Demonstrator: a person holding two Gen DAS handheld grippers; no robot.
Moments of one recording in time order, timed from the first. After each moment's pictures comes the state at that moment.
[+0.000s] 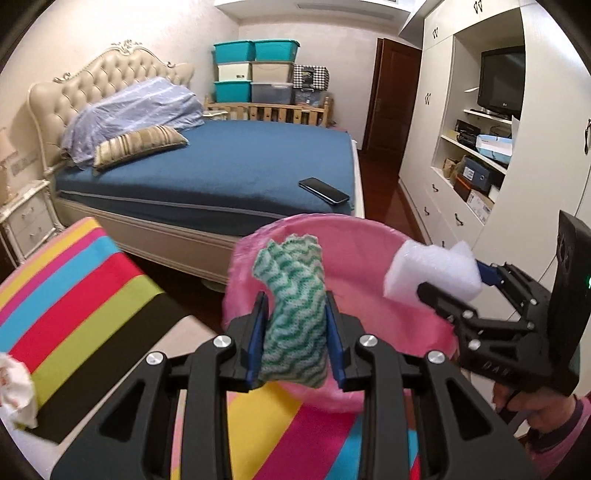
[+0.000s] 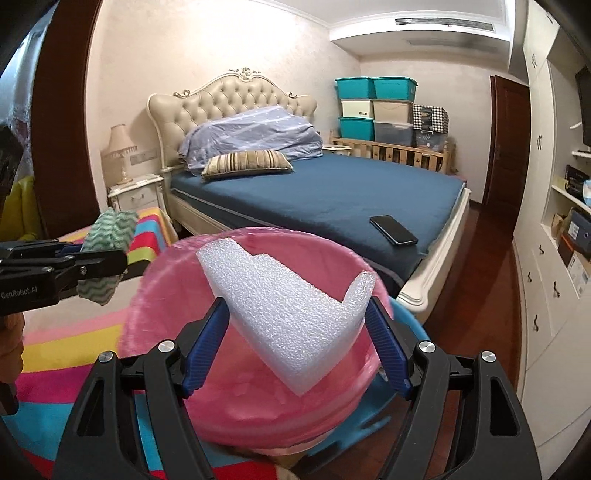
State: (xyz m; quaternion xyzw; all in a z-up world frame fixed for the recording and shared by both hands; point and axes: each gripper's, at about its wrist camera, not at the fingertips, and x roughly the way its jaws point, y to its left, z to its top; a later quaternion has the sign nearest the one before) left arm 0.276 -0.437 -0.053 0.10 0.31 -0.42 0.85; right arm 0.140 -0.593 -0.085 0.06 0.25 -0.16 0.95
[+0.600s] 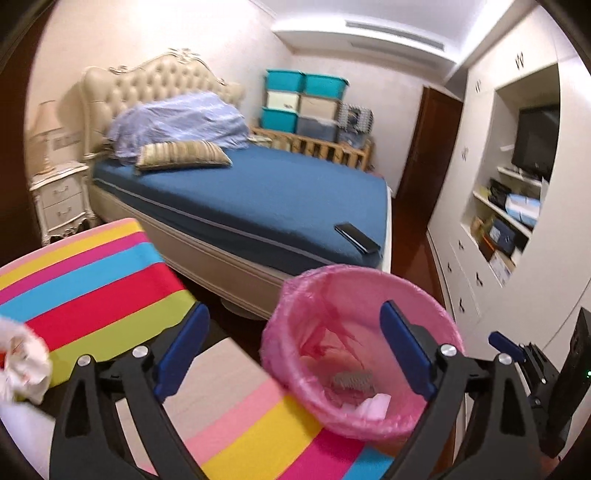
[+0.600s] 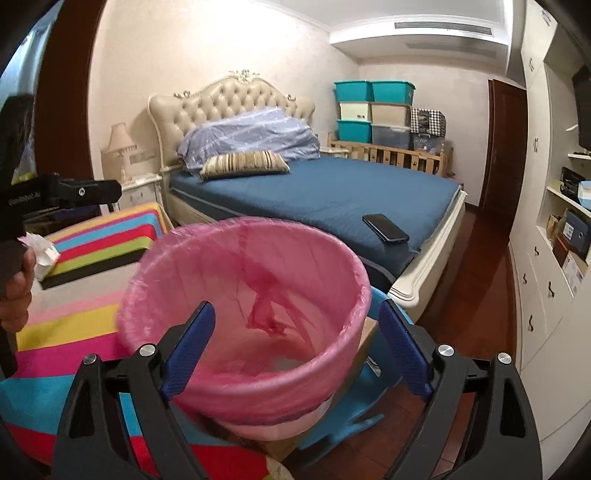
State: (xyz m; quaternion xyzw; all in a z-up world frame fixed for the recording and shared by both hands) left arm 0.282 -0.386 -0.023 0.00 0.26 -0.35 0.90; right arm 0.096 -0.584 -0.082 0.06 0.23 -0.15 0.96
